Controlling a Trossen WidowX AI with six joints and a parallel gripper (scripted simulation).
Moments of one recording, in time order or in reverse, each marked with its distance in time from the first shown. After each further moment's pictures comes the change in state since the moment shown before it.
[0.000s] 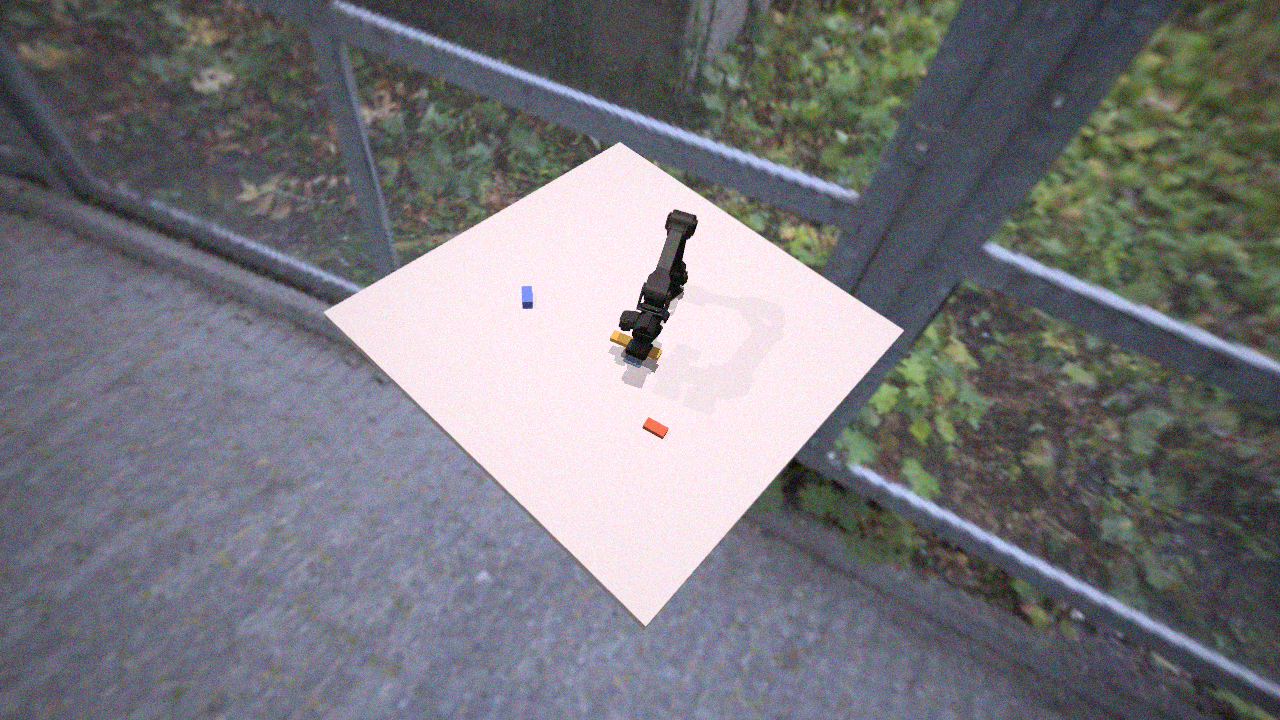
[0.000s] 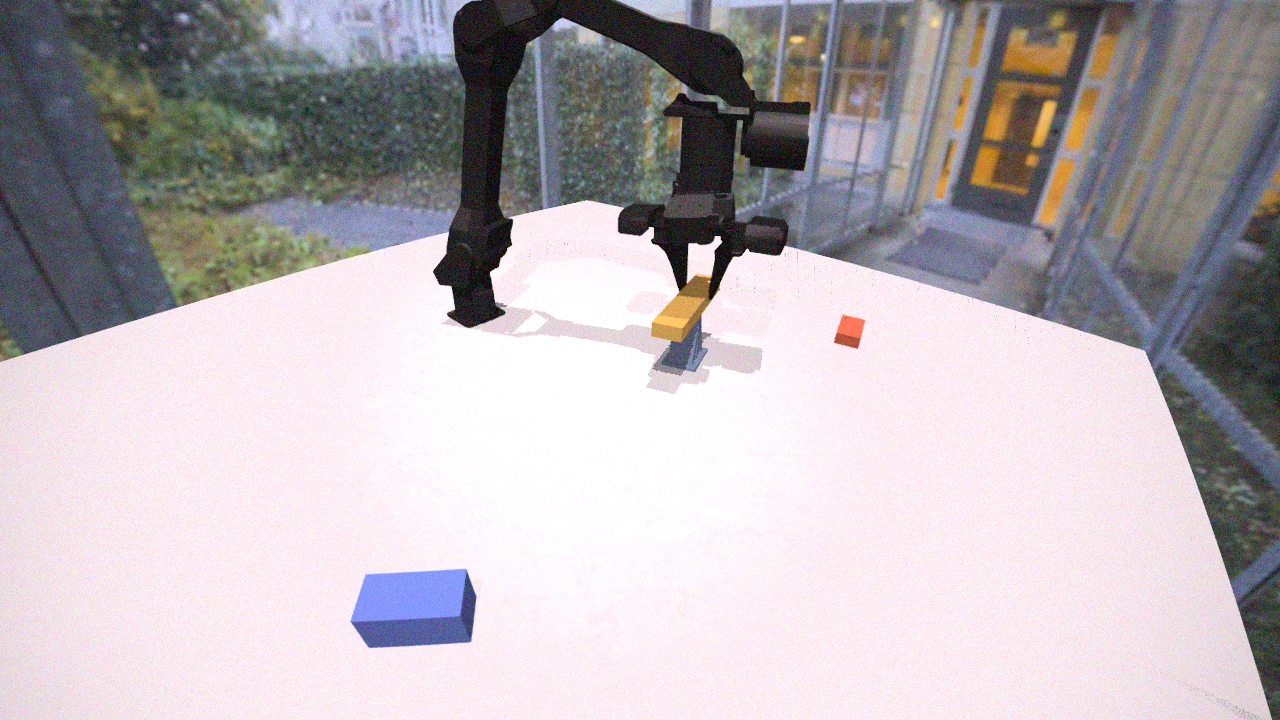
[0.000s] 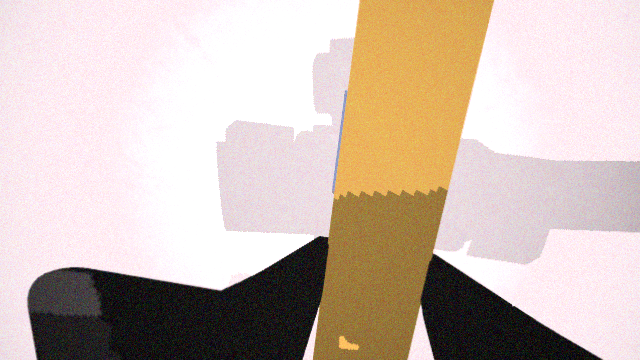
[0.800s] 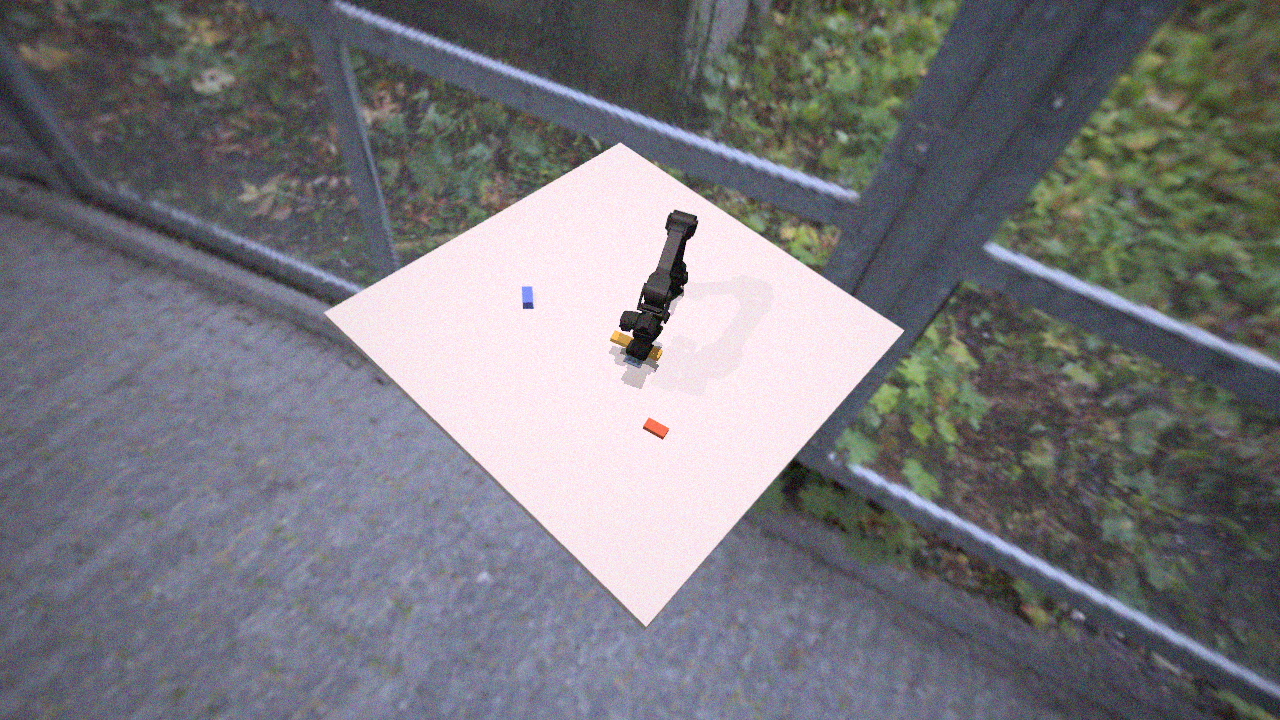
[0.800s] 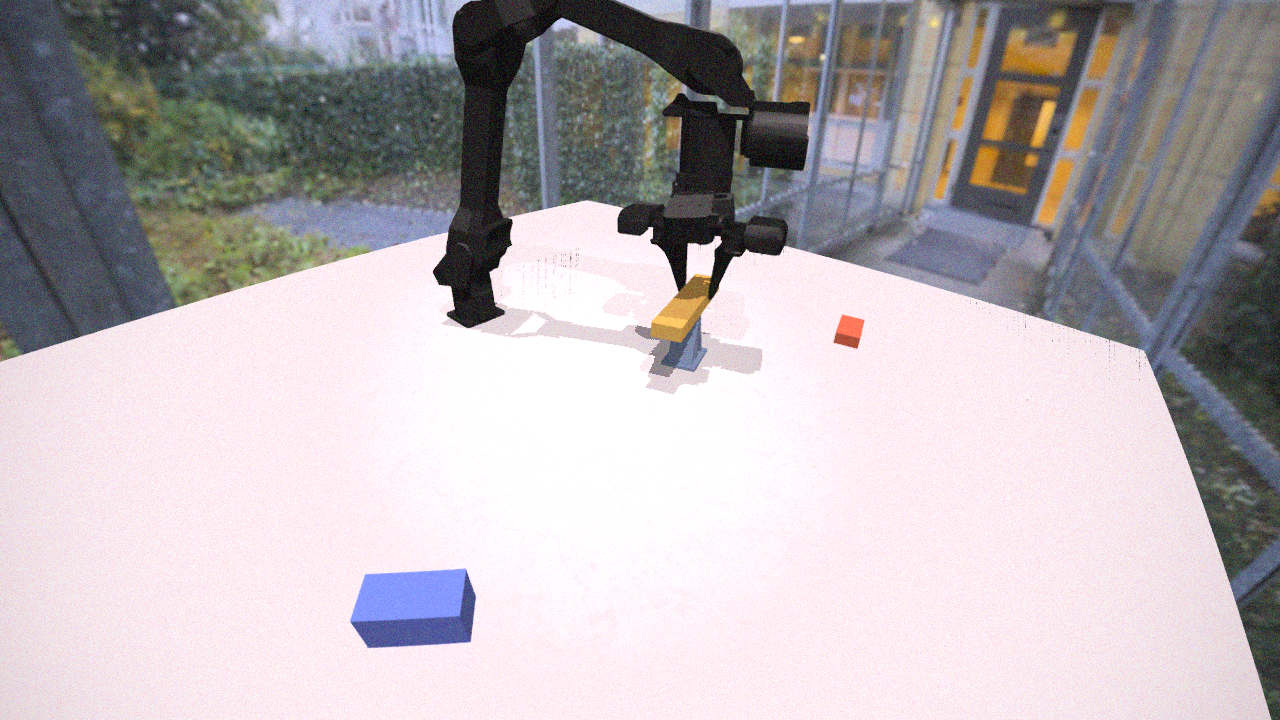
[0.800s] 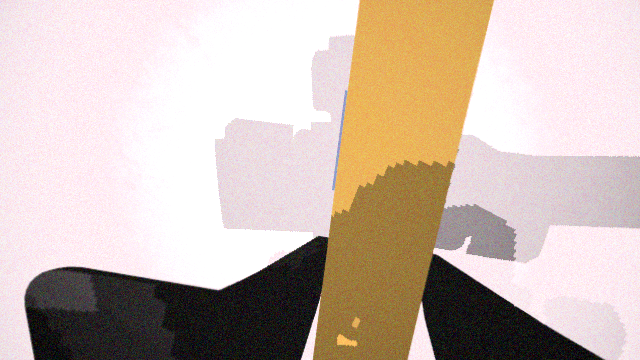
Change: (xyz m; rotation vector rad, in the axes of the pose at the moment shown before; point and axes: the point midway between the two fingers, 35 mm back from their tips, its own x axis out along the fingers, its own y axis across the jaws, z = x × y) arm 0.000 0.000 0.000 0.000 0.000 0.000
